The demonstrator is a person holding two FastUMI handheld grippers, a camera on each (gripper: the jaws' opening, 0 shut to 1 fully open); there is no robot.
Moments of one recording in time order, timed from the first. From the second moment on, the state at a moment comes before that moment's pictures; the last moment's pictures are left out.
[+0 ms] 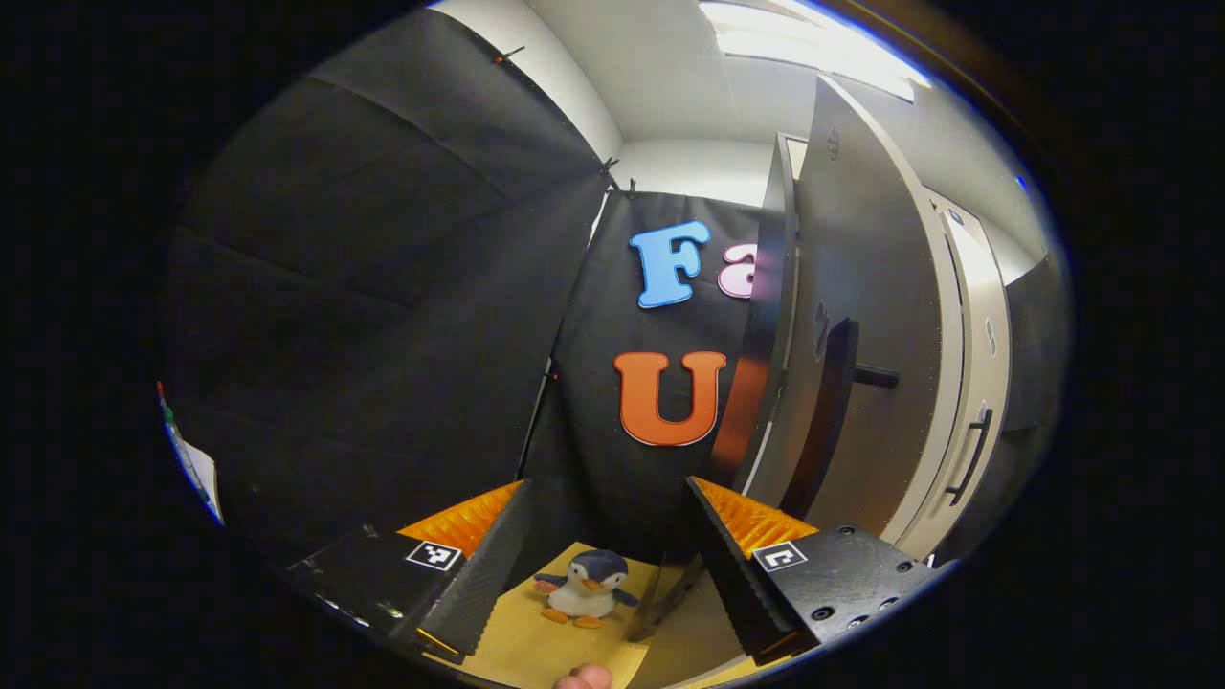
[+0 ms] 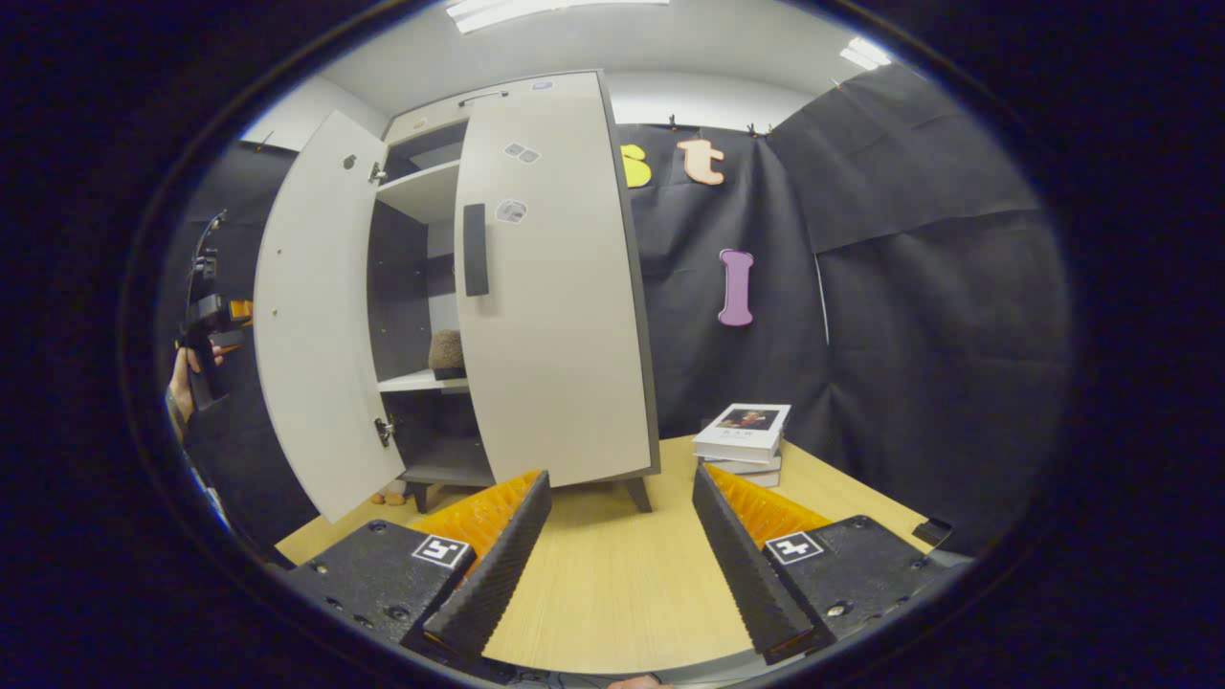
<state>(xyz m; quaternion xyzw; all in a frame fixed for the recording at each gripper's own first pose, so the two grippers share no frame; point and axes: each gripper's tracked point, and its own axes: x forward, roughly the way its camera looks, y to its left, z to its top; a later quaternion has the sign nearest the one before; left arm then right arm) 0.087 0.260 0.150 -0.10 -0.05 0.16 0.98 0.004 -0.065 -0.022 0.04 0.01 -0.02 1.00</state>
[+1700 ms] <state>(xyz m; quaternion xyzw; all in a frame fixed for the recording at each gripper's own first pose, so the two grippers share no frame) 0.059 0.059 0.123 -0.05 -0.05 0.02 1.00 -0.010 -0.074 -0.027 0.06 0.01 -0.05 1.00</state>
